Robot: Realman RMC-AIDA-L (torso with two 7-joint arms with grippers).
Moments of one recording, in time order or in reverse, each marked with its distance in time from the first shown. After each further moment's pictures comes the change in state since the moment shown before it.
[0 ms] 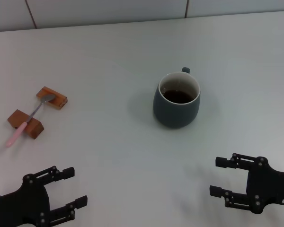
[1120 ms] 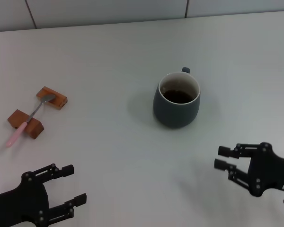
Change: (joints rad) left arm -0.005 0.001 -0.009 0.006 0.000 0.013 0.000; right arm 0.007 0.000 0.047 0.033 0.062 0.010 -0.038
